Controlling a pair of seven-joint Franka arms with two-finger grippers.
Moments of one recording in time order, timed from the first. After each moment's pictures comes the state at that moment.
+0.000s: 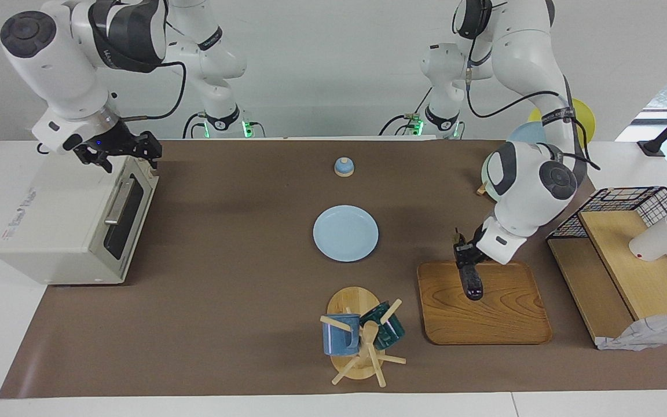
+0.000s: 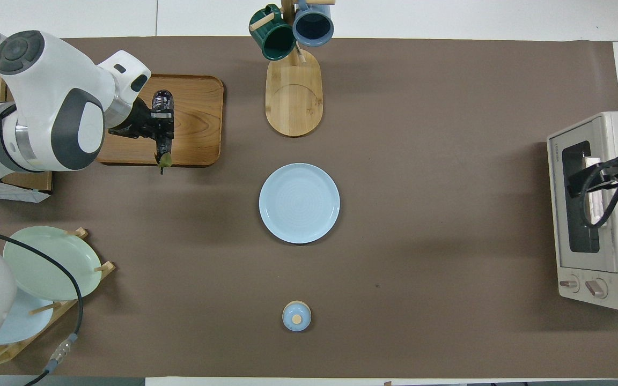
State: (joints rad) left arm -0.13 0.47 -0.05 -1.58 -0.13 2.05 -0.16; right arm -0.09 0.01 0.04 -1.67 -0.08 1.53 -0.18
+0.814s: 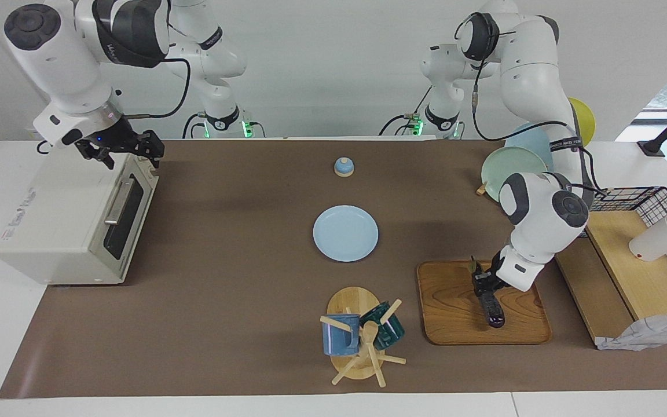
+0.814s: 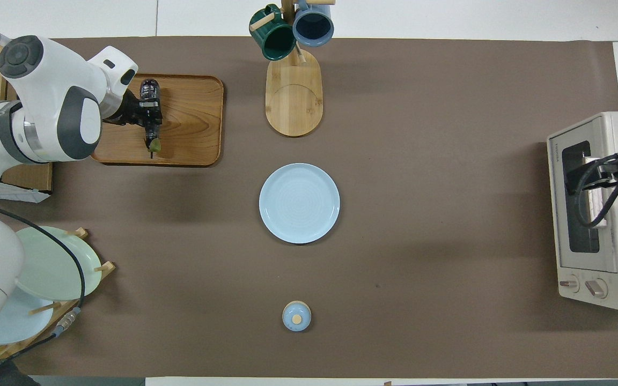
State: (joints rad) left arm -0.08 0.58 -0.06 -1.54 -0.07 2.18 -0.11; right arm -0.03 0.00 -0.03 -1.67 -0.08 1.53 -0.11
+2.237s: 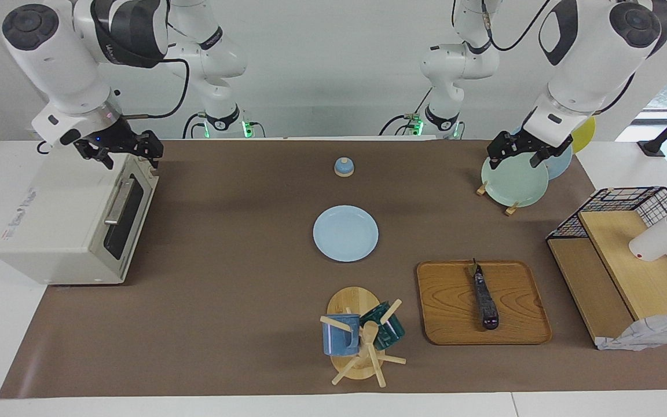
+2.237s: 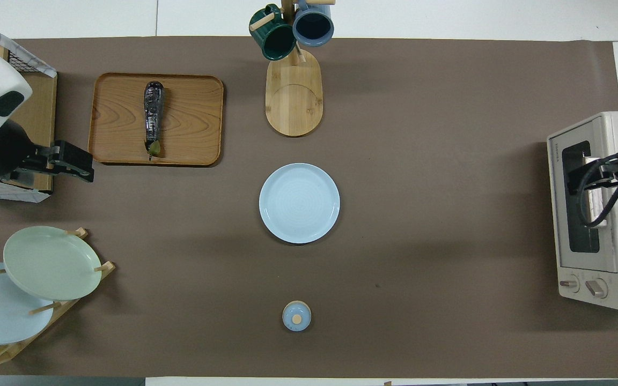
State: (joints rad) left arm -0.08 0.02 -0.07 -1.61 -0.03 1.48 -0.12; right arm -0.03 0.00 -0.03 -1.67 -0.08 1.53 -0.11
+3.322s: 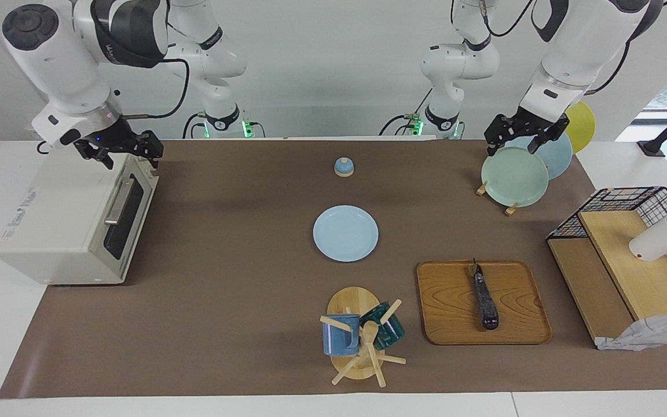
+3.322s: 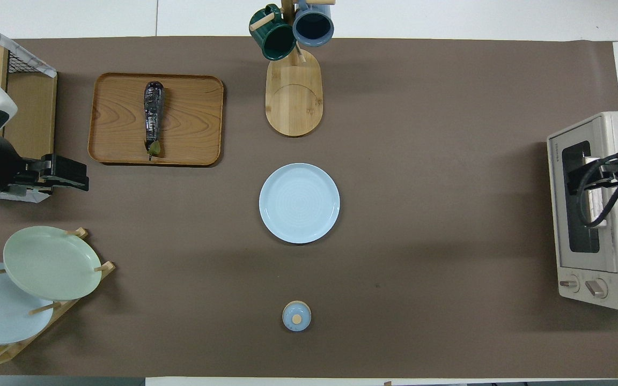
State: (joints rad) left arm -0.10 -0.07 -0.06 -1.66 -0.03 1.54 -0.16; right arm -0.03 0.00 -0.03 -1.67 -0.08 1.53 -0.11
